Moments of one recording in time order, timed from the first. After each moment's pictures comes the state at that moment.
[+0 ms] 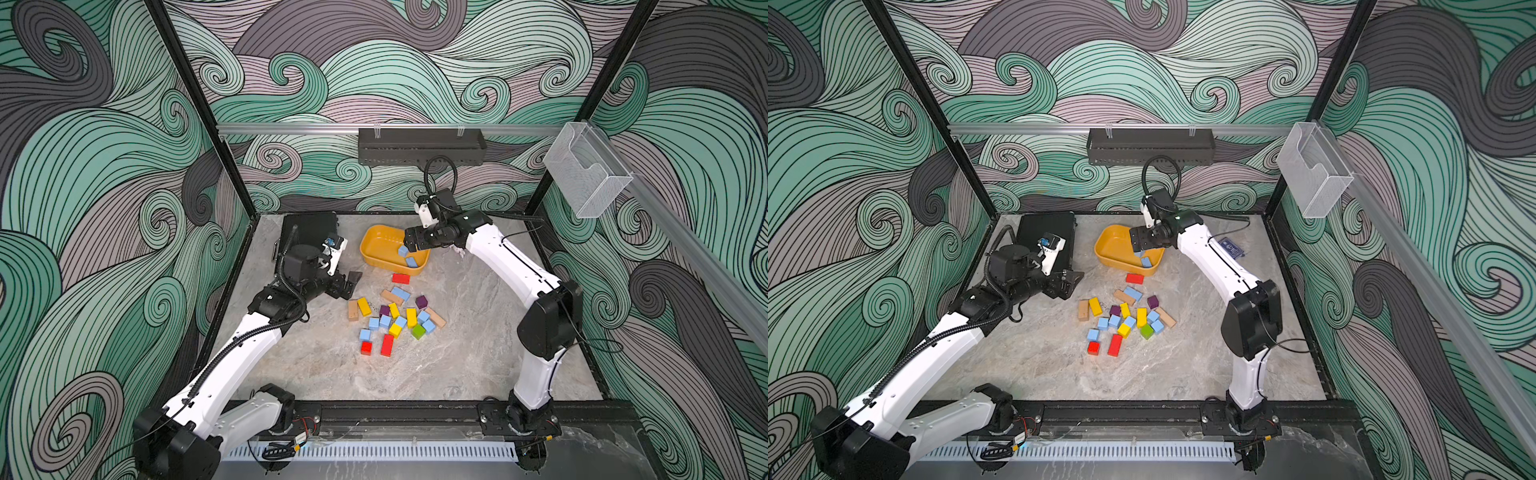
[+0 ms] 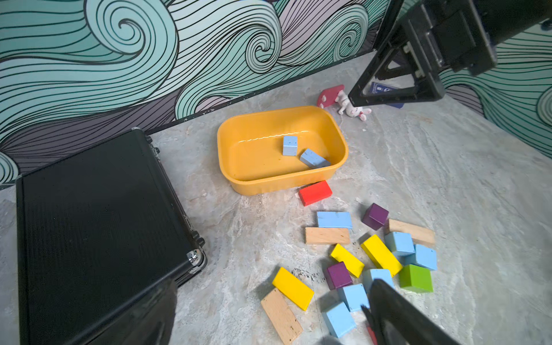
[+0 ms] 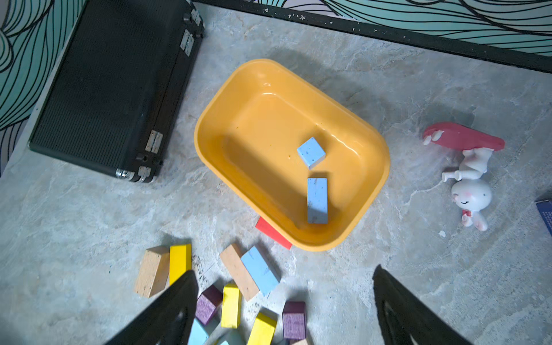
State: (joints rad) left arm -0.39 1.02 0.92 -0.43 0.13 0.07; right arm 0.50 1.85 1.79 -0.86 -0.06 0.17
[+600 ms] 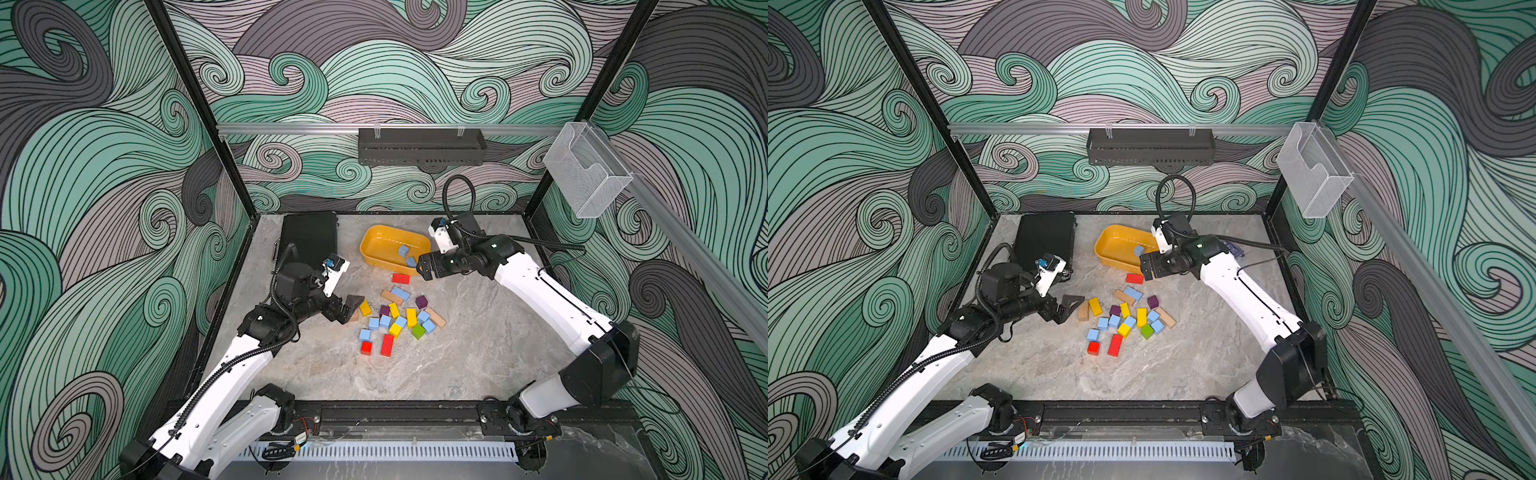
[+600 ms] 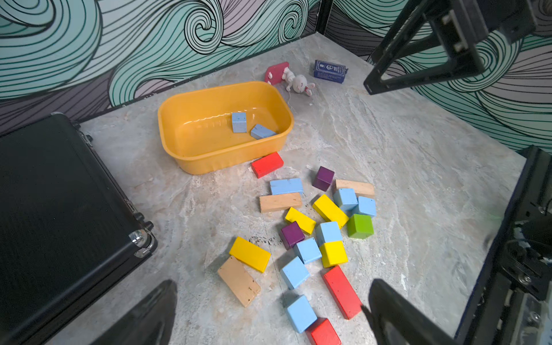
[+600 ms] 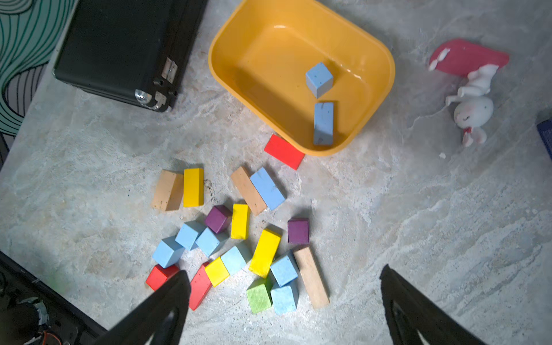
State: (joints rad) left arm -0.40 0.88 0.79 -0.49 0.31 0.10; right arm 0.53 1.51 1.42 -0.90 -0.07 0.18
